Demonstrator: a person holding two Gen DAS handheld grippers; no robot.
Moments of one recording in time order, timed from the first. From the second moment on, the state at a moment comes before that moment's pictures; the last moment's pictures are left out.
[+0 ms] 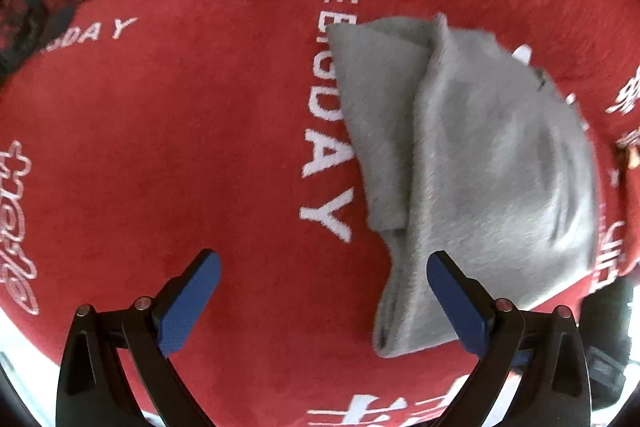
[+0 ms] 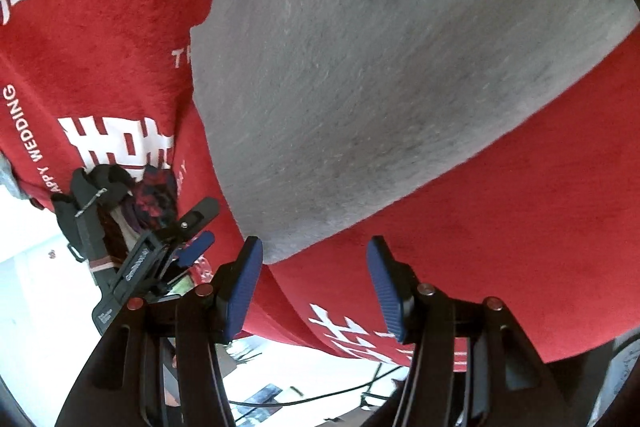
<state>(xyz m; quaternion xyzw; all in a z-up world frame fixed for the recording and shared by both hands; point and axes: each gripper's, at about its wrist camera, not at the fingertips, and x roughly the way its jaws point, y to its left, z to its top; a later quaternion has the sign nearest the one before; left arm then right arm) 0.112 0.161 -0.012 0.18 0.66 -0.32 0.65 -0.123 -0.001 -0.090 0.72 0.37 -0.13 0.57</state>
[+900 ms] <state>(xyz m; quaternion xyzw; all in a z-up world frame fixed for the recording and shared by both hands) 0.151 0.104 -0.048 -0.09 0.75 -0.45 0.47 -0.085 -0.035 -0.038 0.72 0.25 -0.09 0.64</state>
